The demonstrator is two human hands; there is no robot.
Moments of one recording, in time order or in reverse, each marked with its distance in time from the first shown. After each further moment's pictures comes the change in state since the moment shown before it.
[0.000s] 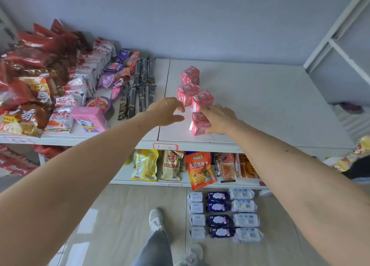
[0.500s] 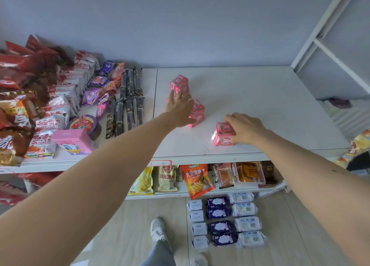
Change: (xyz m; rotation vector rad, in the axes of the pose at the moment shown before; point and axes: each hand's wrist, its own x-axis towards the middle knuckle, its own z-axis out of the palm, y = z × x) left_hand 0.095 0.035 0.018 0.376 0.003 0.043; right_hand -0.030 0.075 0.003 0.036 -0.053 0.195
